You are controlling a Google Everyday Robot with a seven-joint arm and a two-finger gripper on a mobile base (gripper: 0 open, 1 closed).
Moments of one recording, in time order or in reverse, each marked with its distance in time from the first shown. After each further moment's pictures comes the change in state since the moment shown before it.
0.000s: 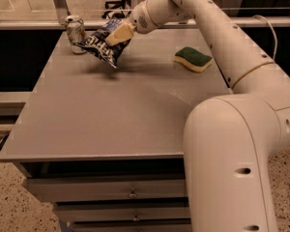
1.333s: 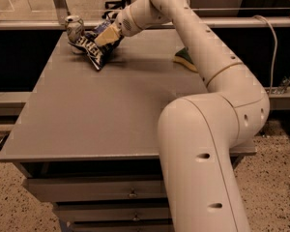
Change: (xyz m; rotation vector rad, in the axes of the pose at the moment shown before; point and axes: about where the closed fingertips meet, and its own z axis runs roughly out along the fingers) arm -0.008 -0.005 0.058 -0.026 0.010 0.052
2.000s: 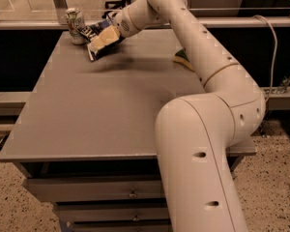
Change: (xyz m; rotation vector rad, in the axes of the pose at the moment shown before) arm 0.001 0.000 0.006 -0.006 0.000 0.012
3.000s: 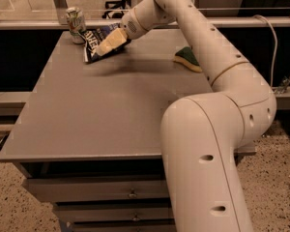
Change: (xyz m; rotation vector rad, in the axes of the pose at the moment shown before) arm 0.020 0.011 -0.018 -0.032 0.076 0.017
